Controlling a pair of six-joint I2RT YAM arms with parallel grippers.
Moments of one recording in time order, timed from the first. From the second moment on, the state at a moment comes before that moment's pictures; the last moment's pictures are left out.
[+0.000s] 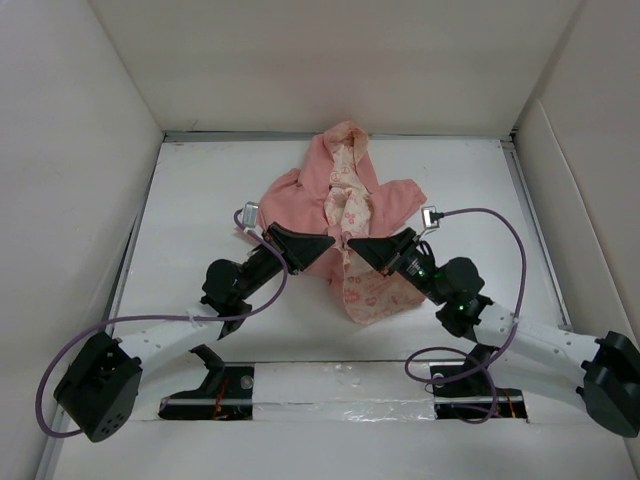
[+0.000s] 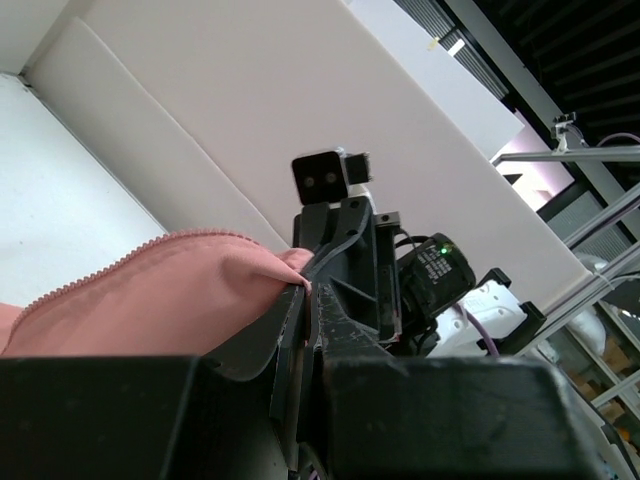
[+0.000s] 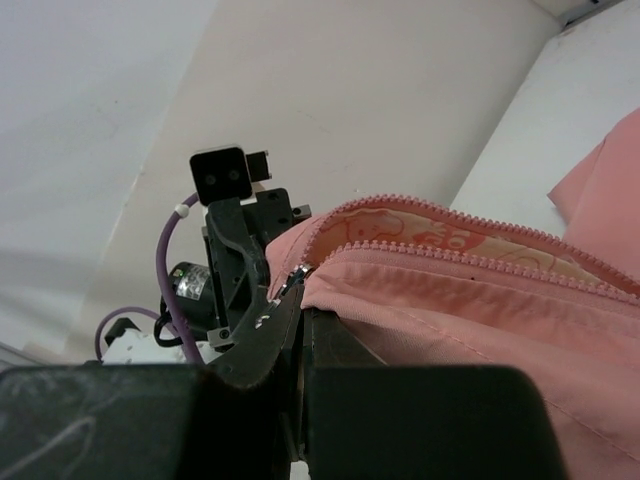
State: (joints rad) left arm -0.69 1.01 0.35 1.09 0.29 -1.05; right arm 0.83 0.97 0.41 0.87 -0.05 1.08
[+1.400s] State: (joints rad) left arm -0.69 1.00 0.31 1.11 0.24 -0.99; right arm 0.65 1.12 0.54 0.82 -0.57 1.14
